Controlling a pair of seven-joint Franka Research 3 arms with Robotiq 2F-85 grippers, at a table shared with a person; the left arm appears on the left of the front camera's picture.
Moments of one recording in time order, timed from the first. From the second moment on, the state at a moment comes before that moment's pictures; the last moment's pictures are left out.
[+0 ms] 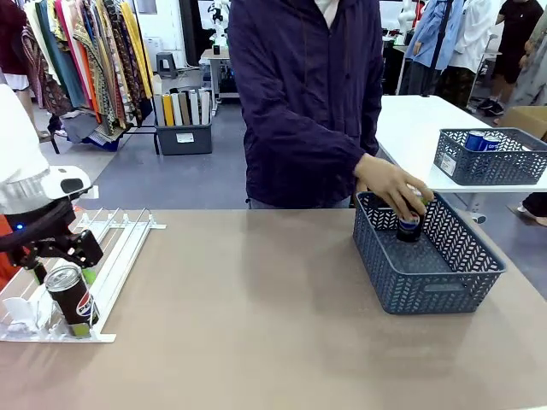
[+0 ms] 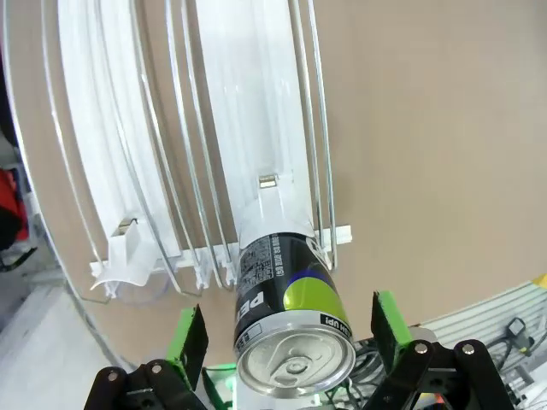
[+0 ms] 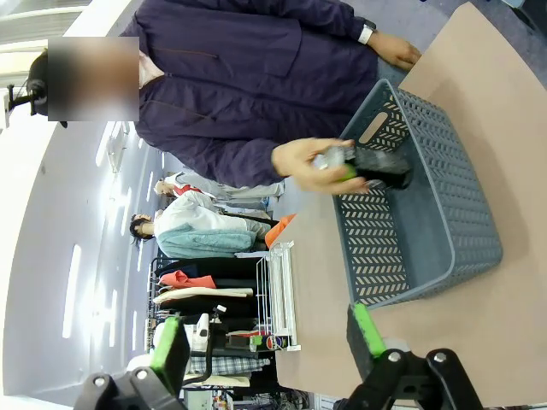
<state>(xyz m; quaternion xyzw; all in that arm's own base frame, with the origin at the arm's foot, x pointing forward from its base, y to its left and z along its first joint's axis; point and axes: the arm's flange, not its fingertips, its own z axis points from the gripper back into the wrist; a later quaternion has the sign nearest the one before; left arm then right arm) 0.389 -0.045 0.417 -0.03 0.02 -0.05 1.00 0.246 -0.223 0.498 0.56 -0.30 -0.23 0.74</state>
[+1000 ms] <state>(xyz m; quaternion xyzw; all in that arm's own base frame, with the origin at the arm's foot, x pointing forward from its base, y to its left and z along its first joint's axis) 0.387 -0.054 0.409 -0.02 0.04 -0.07 1.00 0.246 -0.223 0.498 0.56 -0.30 -0.23 0.74</state>
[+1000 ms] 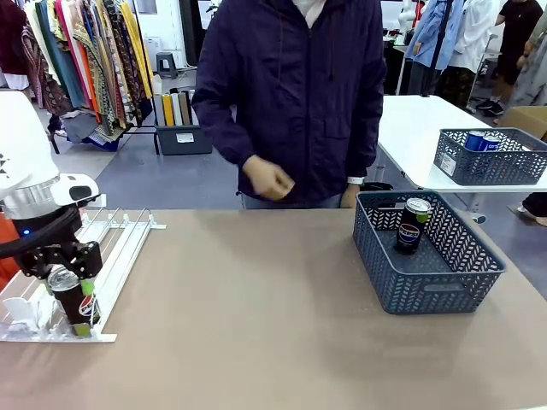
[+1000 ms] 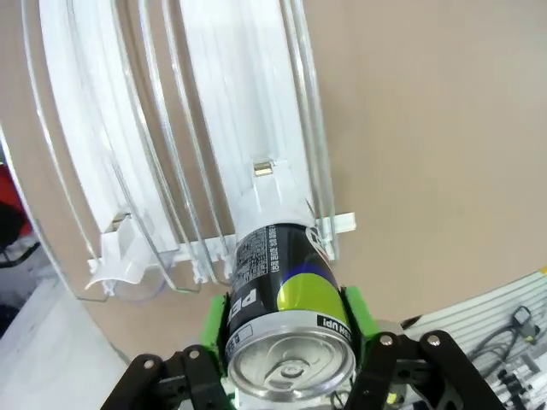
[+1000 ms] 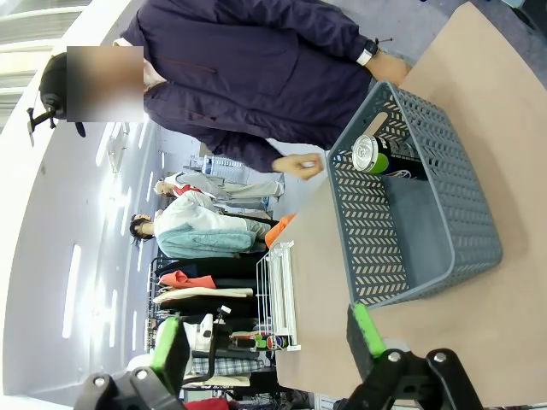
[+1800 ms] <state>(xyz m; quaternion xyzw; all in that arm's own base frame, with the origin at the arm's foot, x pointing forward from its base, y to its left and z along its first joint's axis) 0.379 -0.054 0.504 0.00 -0.06 -0.08 1.00 0.246 -0.223 0.498 0.56 -0.30 -0.23 0.74</state>
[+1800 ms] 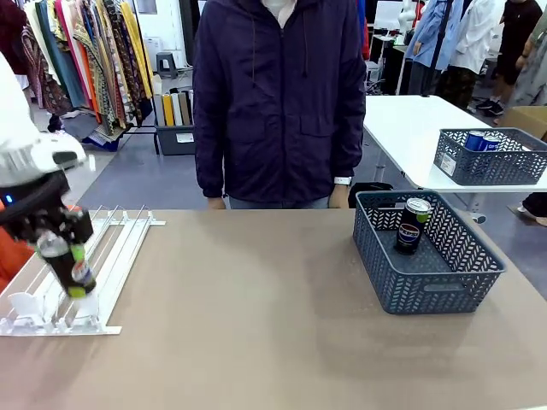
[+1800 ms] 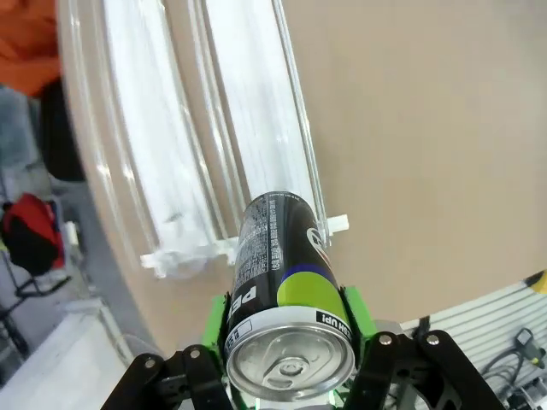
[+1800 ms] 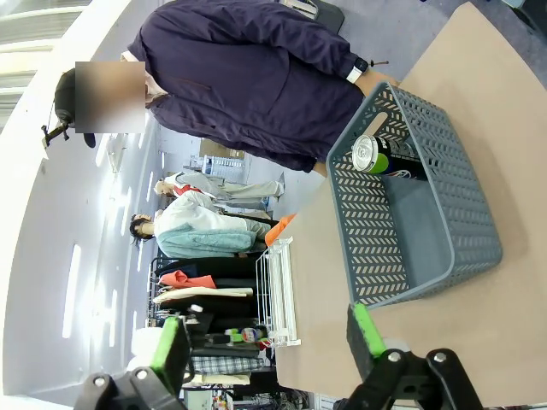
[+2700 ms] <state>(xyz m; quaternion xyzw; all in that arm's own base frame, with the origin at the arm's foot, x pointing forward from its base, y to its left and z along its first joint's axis) 0.309 -0.055 0.631 -0.03 -0.16 -0.11 0.98 0.246 -0.223 0.498 0.56 -0.30 -0.23 0.74</state>
